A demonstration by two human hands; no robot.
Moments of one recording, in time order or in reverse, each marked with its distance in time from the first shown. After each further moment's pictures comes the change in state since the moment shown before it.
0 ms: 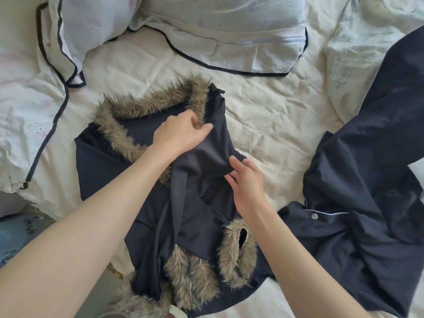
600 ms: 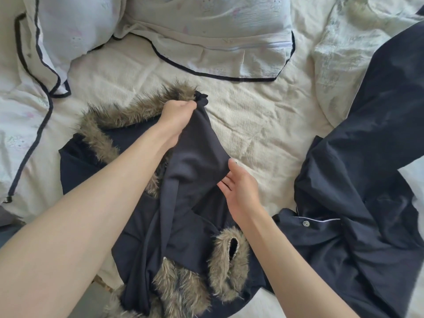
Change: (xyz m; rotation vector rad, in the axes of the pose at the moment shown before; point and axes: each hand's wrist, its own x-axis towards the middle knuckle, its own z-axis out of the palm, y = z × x) left_hand 0.050 0.031 0.006 -0.913 0.010 -0.178; right_hand 0.003 -0.010 -0.010 0.126 -0.164 0.038
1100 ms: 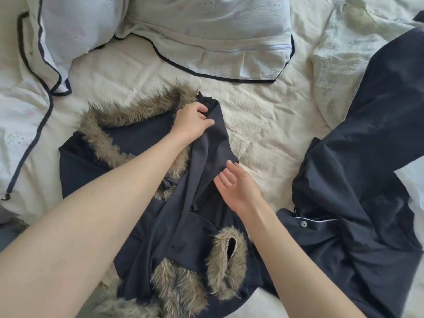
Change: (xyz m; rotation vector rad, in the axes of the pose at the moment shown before) left_hand -0.003 -0.009 0.017 0.504 -0.040 0.239; right_hand 0.009 -0.007 -0.002 0.191 -0.022 0.139
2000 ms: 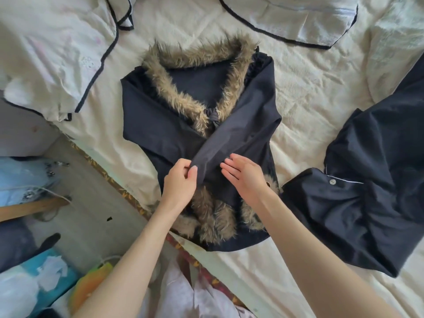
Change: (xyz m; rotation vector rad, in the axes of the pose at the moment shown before) left_hand -0.238 -0.133 -0.016 -0.121 0.127 -0.314; right_hand -0.050 0.101 -0.017 -0.494 0.072 -0.005
